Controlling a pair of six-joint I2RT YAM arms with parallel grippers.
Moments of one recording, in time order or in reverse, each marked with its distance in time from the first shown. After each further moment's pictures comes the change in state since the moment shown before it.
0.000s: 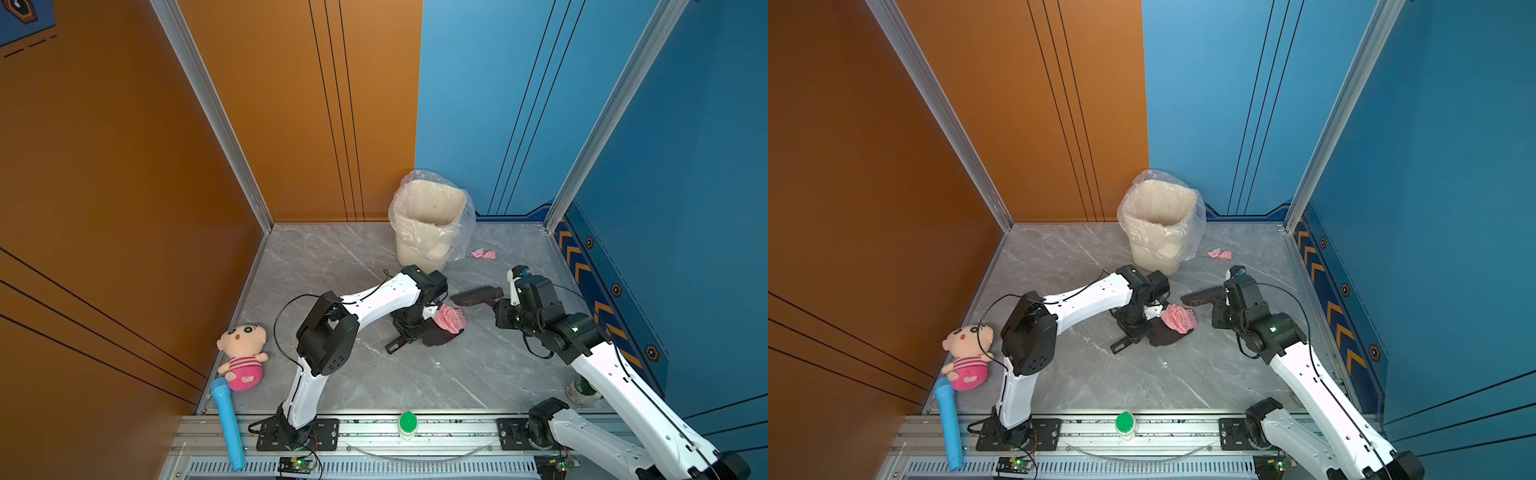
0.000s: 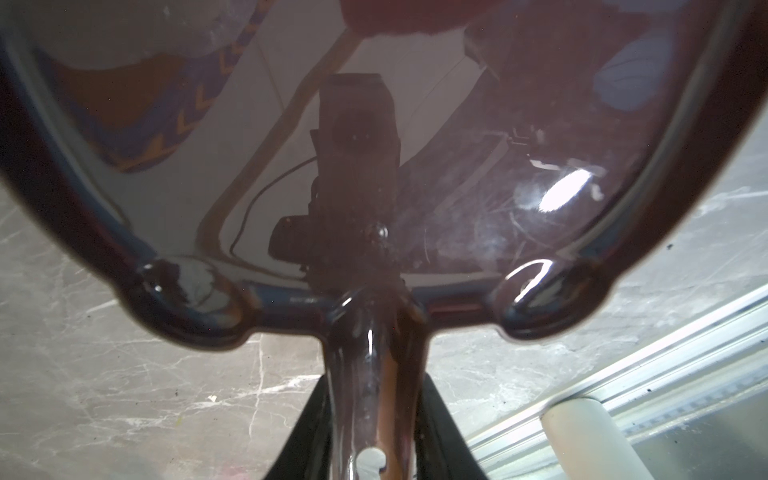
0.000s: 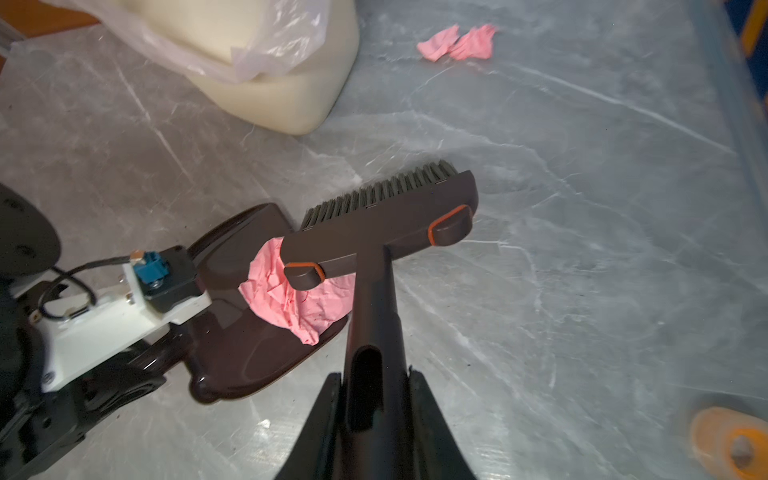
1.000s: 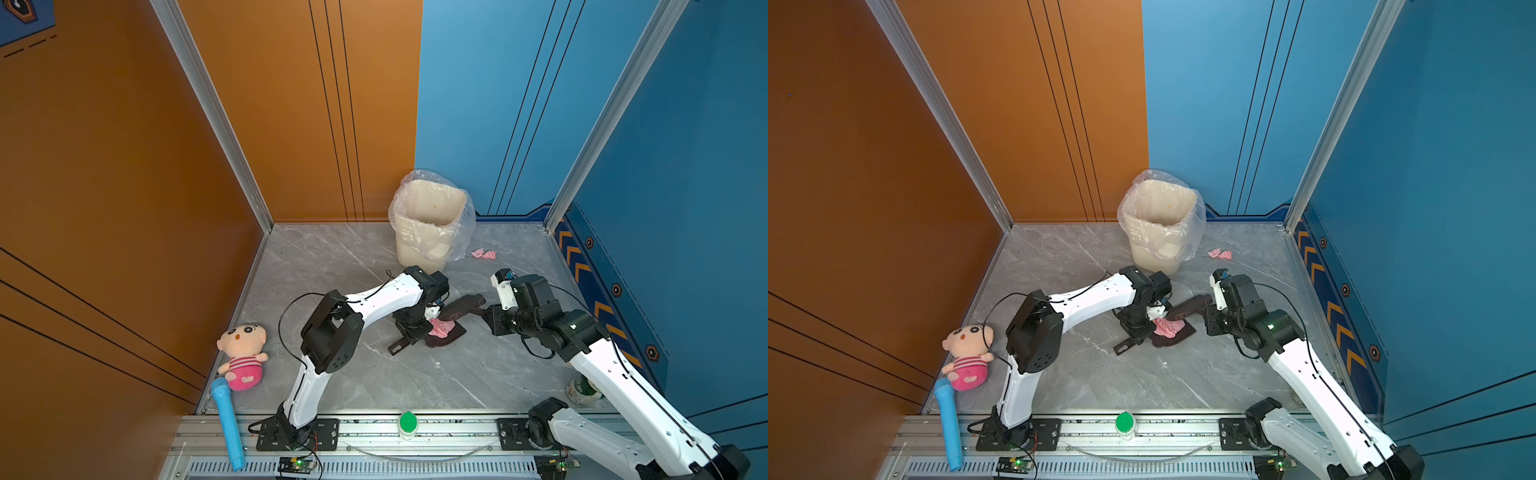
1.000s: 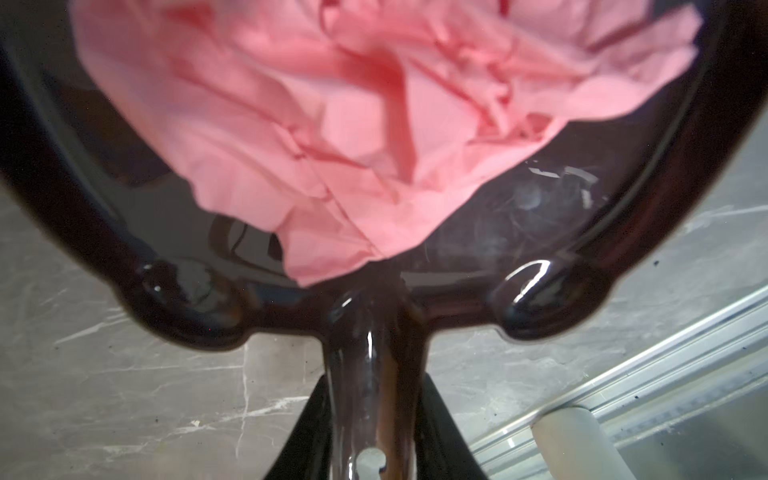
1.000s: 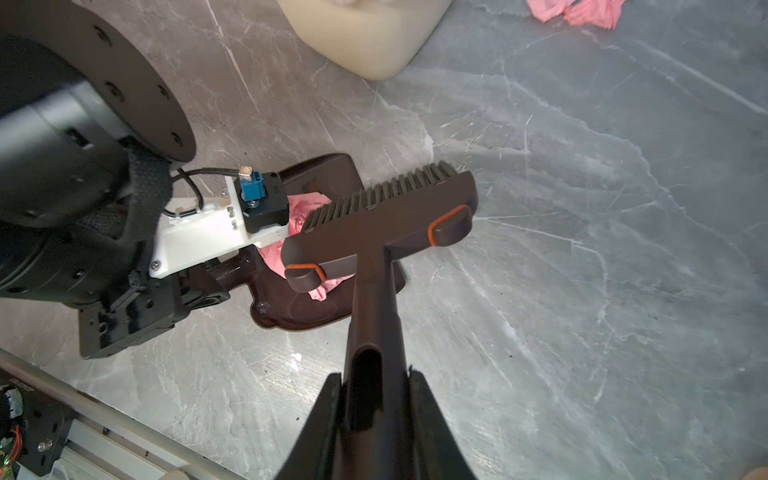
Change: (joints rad) left arm 0.000 0.034 0.018 0.019 0.033 0.000; right arm 0.043 0.013 0.023 -0.031 -0.201 -0.129
